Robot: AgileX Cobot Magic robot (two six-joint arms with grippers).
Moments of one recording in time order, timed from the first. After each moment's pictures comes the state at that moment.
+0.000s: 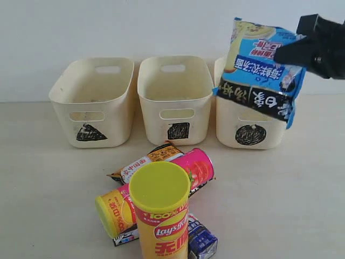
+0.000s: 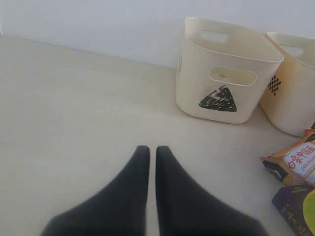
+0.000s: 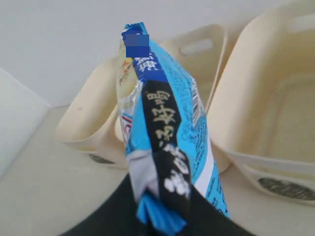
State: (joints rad) left arm 0.04 0.00 0.00 0.01 0.31 -0.16; right arm -0.03 1.36 -0.92 1.50 0.67 -1.12
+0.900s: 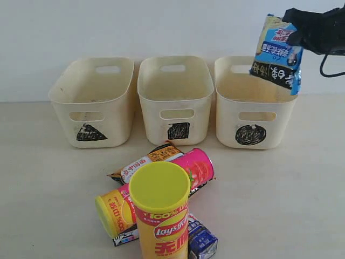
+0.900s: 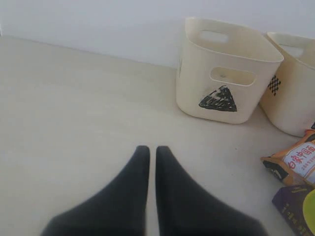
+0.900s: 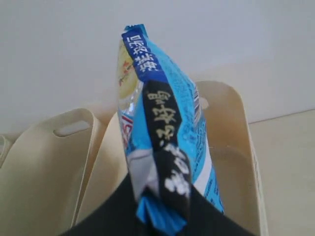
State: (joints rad) left arm 0.04 0.00 0.00 0.01 0.31 -0.16; right arm -0.04 1.82 -1.39 1.37 0.36 -0.96
